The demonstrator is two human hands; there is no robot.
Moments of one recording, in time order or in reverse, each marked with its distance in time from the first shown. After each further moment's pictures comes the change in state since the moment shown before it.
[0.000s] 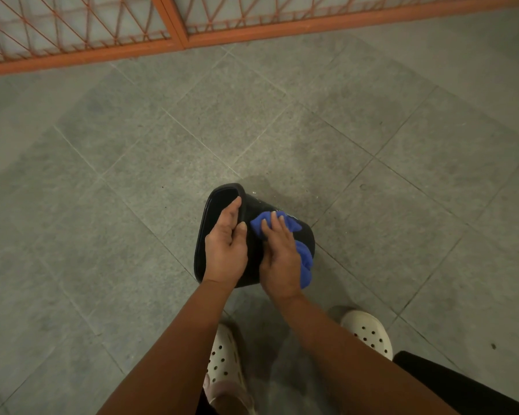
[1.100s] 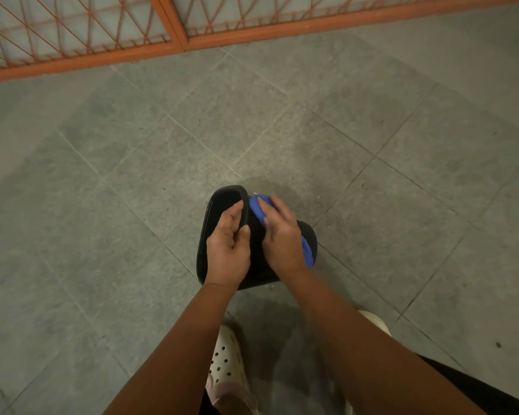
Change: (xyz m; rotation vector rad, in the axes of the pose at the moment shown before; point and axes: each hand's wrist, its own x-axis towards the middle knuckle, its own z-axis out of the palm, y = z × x) left_hand -0.003 0.000 0.000 -0.045 -0.005 0.023; right_hand 0.041 -0.010 -0.007 -0.108 -0.018 -0.037
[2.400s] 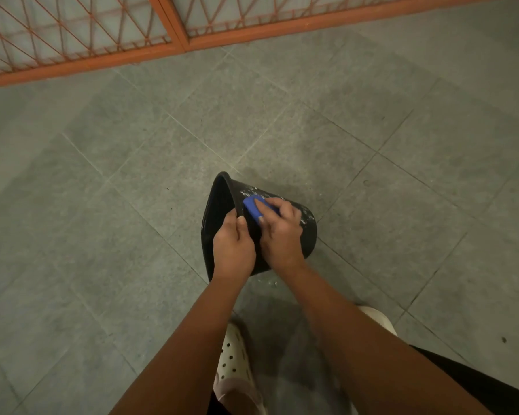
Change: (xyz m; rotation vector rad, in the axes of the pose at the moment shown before) left_hand 0.002 0.013 0.008 0.296 0.114 -0.105; right_hand -0.003 -0.002 0.007 -0.049 0.047 0.012
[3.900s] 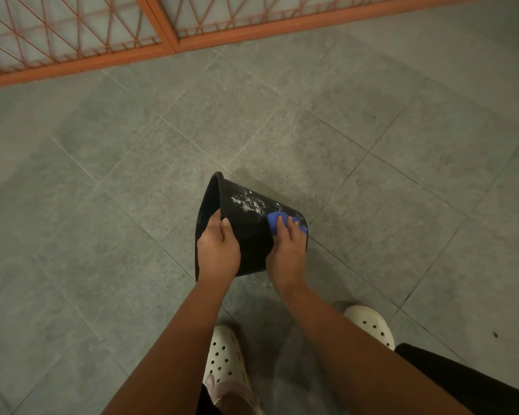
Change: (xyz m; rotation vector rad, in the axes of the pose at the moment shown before) left_hand 0.006 -0.006 -0.006 0.018 0.020 -0.089; right_hand -0.028 0.031 0.005 -0.145 -0.007 0.247
